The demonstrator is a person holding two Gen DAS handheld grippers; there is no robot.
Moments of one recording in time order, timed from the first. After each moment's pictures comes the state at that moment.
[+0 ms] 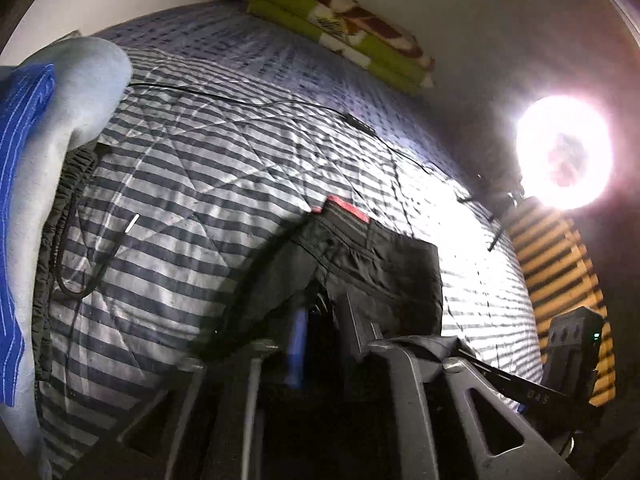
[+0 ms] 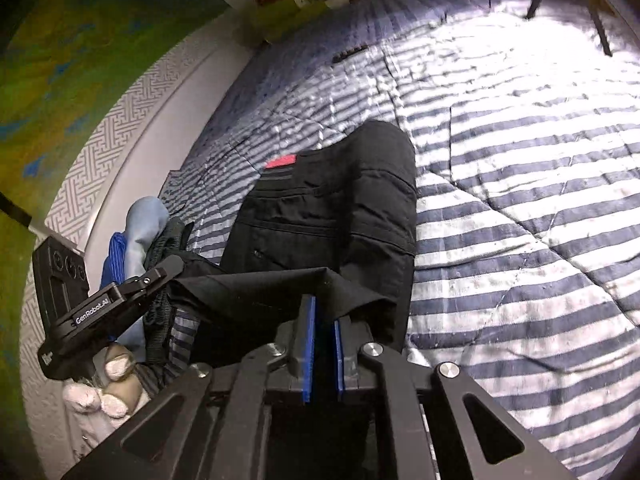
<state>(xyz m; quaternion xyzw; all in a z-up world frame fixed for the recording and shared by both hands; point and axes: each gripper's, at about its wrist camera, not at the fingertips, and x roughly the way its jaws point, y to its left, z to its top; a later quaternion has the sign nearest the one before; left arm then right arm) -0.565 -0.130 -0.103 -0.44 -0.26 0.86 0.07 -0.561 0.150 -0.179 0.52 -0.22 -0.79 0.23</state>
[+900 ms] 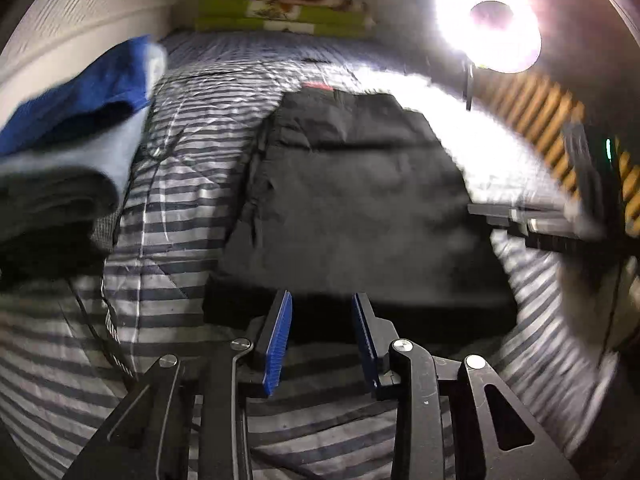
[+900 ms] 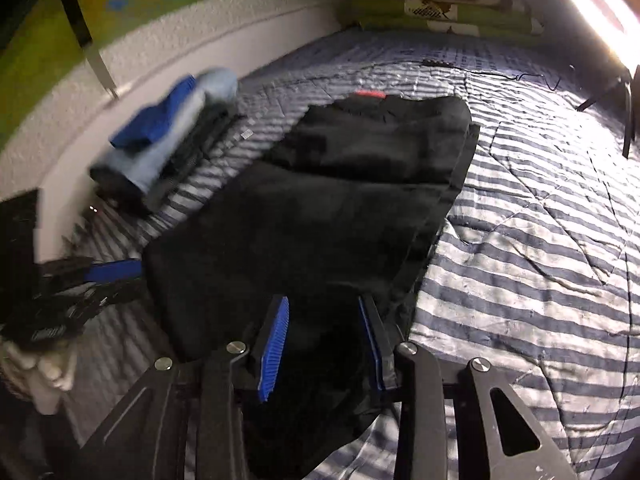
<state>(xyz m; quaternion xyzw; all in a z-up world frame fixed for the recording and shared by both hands) -0.352 -0.091 -0.127 -0.46 -0.03 0.88 0.10 -0.418 0.111 -0.173 0.47 0.03 -0.84 0.29</state>
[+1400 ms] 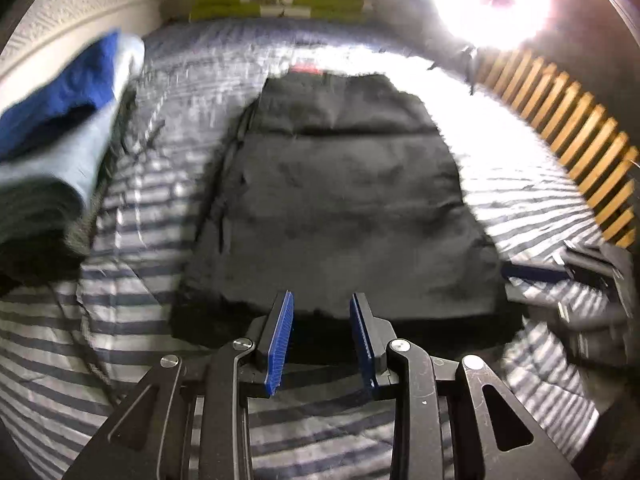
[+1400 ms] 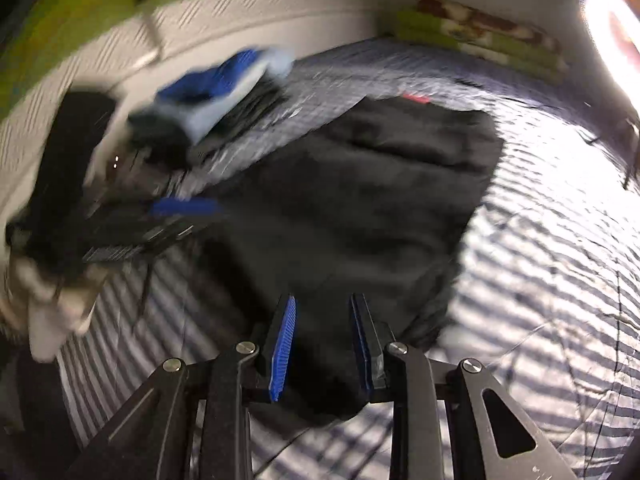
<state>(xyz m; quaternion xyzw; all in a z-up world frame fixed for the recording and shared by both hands) -0.366 -0.069 -0.139 -0.49 -0.03 0.86 0.10 -0.336 0.099 -0.166 0.45 0.10 -0.83 0.32</state>
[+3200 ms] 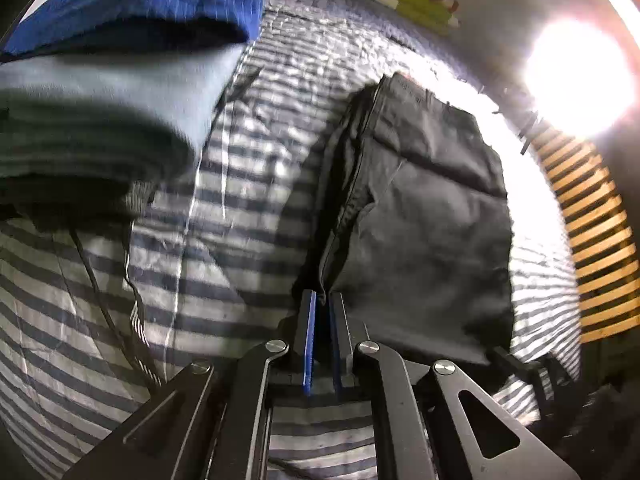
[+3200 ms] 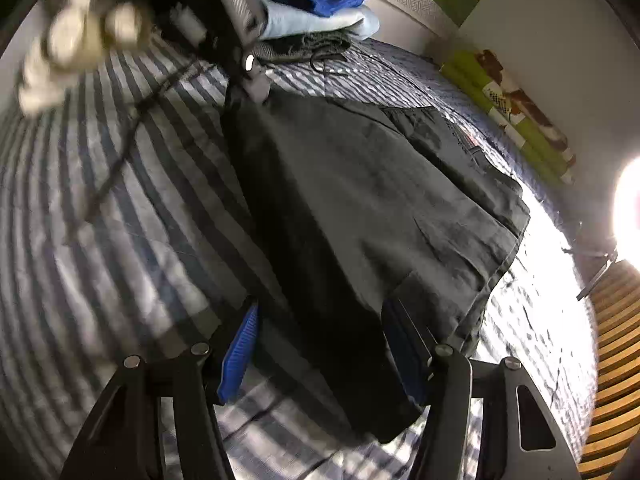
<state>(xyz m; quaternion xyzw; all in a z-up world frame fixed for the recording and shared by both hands) -0.397 -0.162 -0.131 -0.53 -0.20 0.82 0.05 -0.292 0.019 -0.211 0.37 0.34 -0.82 0.27</state>
